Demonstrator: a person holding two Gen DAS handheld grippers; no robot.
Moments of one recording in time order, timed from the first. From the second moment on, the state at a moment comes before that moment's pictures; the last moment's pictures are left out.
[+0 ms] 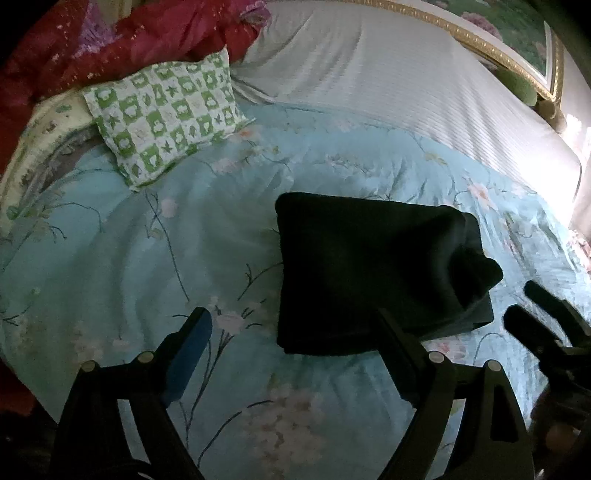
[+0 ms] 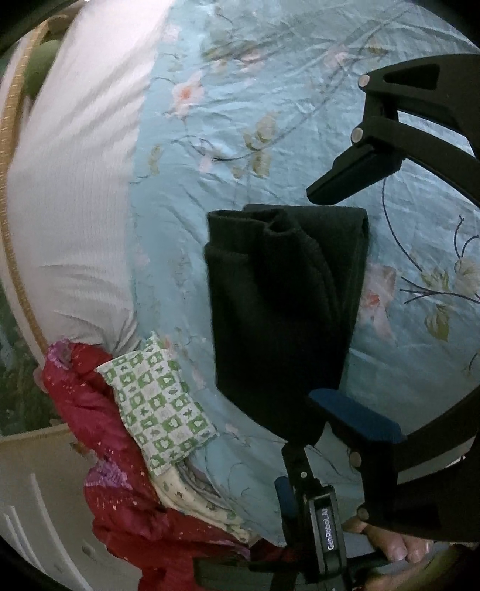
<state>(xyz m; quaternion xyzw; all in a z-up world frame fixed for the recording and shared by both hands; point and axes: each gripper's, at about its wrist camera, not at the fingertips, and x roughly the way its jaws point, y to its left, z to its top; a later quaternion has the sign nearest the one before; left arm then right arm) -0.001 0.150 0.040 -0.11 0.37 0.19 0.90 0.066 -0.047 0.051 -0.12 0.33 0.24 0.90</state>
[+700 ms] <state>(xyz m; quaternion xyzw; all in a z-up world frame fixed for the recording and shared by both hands) -0.006 0.138 0.028 -0.07 0.36 0.20 0.91 0.058 -0.043 0.012 -0.15 0.29 0.24 0.92</state>
